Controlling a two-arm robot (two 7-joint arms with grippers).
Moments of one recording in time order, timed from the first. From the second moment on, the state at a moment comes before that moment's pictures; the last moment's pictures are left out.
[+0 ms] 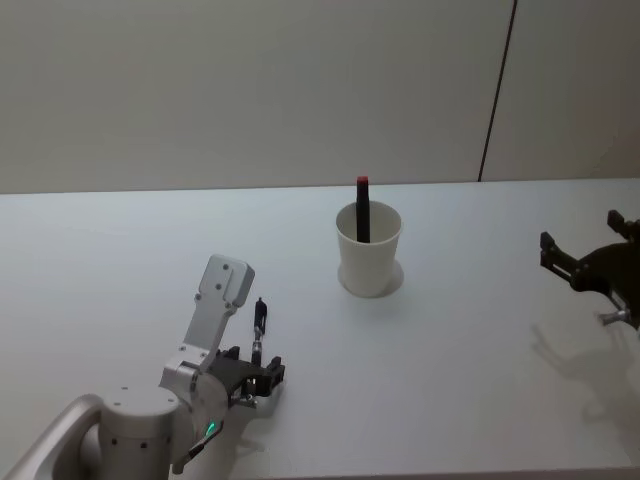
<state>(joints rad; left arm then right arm) -0.22 0.31 0.40 -1.45 -0.39 0.57 0.08 0.13 0.16 0.01 -1.52 -0.02 0.07 0.27</state>
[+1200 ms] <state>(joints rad) -0.21 0.30 0.38 -1.44 -0.36 0.52 0.05 0.13 0.16 0.01 -1.52 -0.02 0.07 0.27</state>
